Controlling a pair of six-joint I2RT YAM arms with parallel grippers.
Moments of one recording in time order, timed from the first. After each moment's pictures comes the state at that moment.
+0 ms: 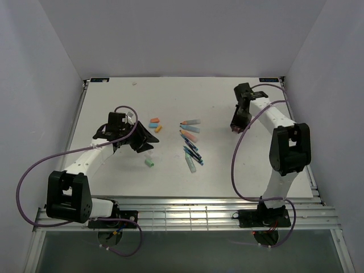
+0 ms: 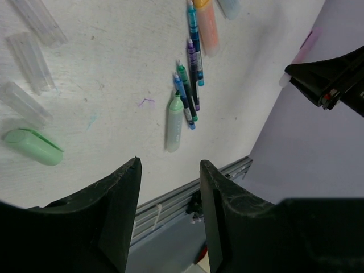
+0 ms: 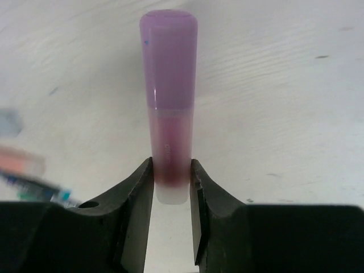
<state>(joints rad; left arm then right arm) -0.17 1.32 0.82 -0.38 0.53 -0.85 0.19 1.88 1.48 -0.90 0.13 0.59</state>
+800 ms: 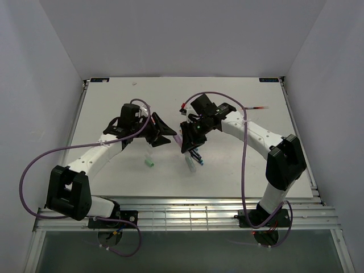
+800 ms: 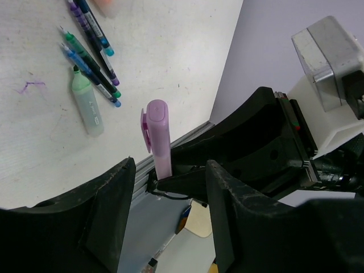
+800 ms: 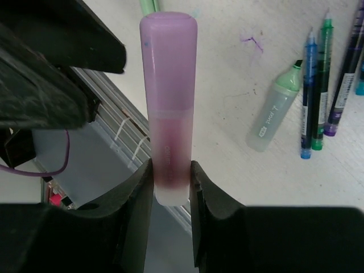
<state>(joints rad) -0.34 1.37 0.94 -0.26 0.64 -1.04 0.71 1.74 1.48 -0.83 -0.52 0.30</state>
